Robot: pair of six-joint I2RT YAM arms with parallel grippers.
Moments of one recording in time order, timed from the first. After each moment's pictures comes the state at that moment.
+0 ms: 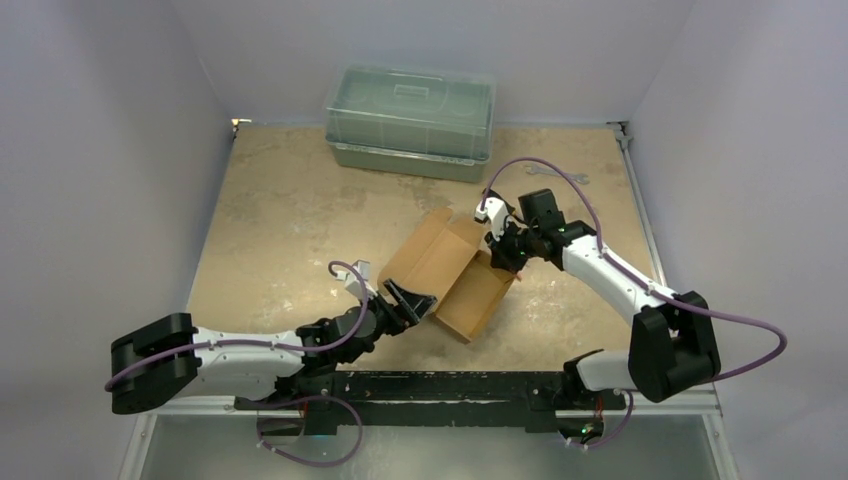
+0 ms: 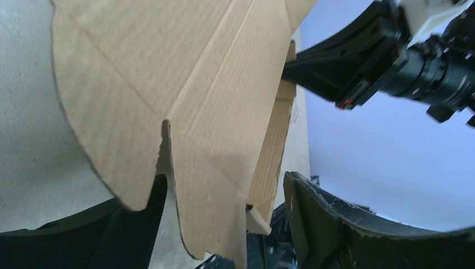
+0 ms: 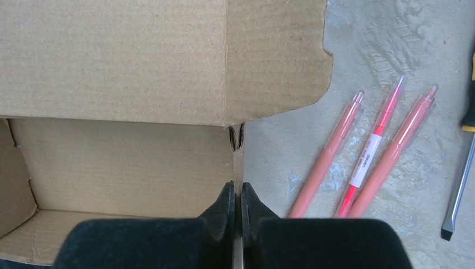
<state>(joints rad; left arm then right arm) -1.21 1.08 0.22 0.53 -0.51 -1.28 0.36 1.35 0.87 -0.50 -0.40 -0.47</state>
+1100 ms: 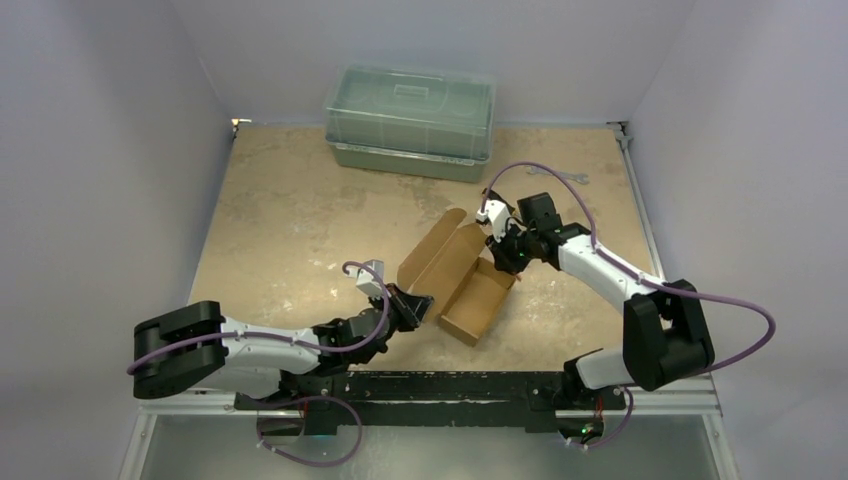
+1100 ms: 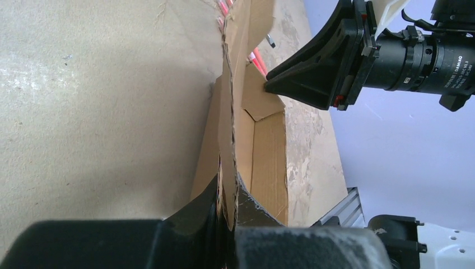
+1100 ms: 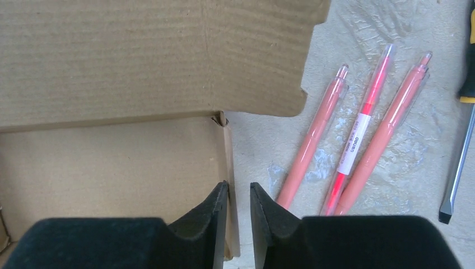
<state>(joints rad) -1.25 1.23 0.28 0.67 -0.64 -1.08 0.35 1.40 0.84 -0.44 -0.33 -0.46</state>
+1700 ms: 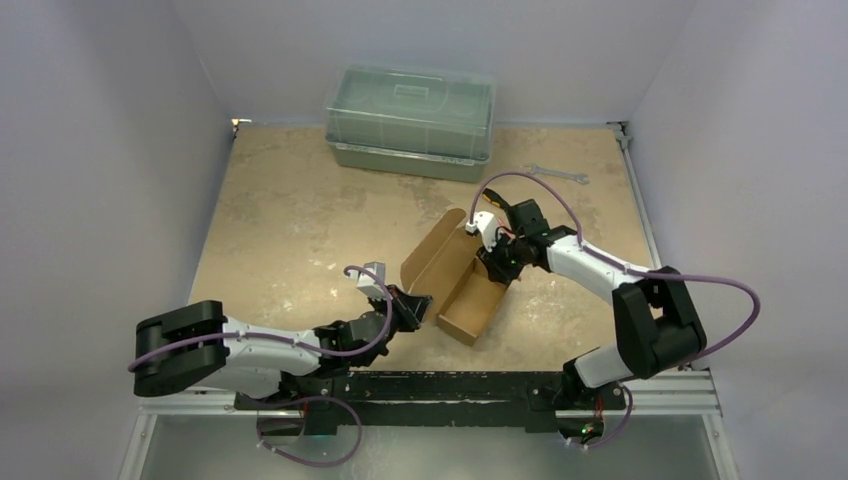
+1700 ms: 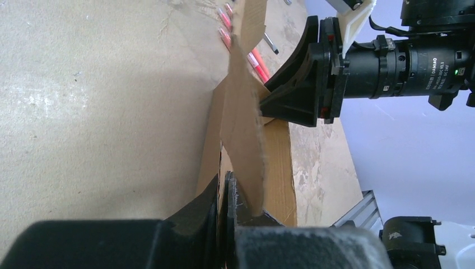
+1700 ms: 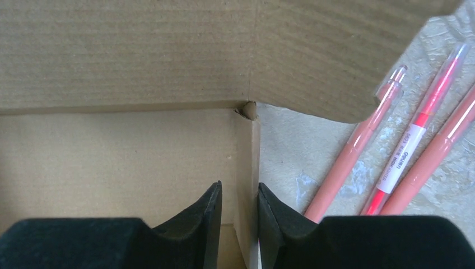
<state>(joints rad) -1.29 1.24 0.28 0.69 -0.71 -1.00 0.40 1.46 0.82 -0.43 -0.33 -0.48</state>
